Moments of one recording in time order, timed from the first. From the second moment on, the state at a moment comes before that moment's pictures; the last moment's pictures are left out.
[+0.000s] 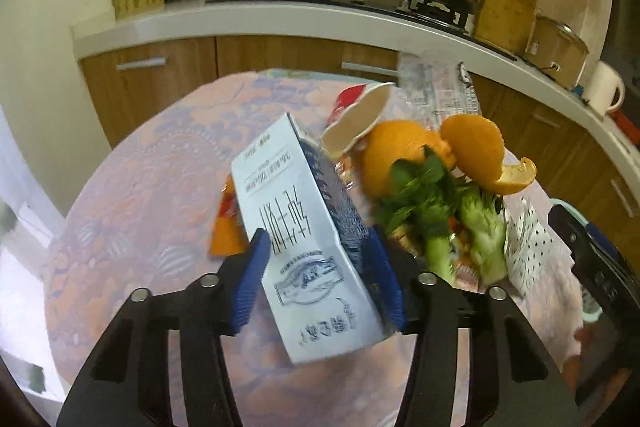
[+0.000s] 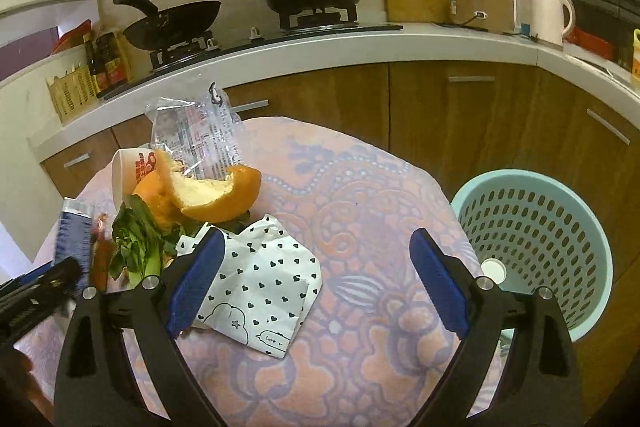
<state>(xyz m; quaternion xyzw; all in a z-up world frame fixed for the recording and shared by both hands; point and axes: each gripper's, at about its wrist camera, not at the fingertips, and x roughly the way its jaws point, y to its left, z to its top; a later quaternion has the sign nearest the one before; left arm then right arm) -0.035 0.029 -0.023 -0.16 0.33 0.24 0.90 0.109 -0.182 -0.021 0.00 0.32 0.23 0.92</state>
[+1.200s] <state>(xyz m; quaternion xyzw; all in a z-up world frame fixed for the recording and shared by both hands) -0.072 0.068 -0.011 -0.13 0.33 0.19 0.92 0.054 -0.131 -0.011 -0.07 0.32 0.32 0.89</state>
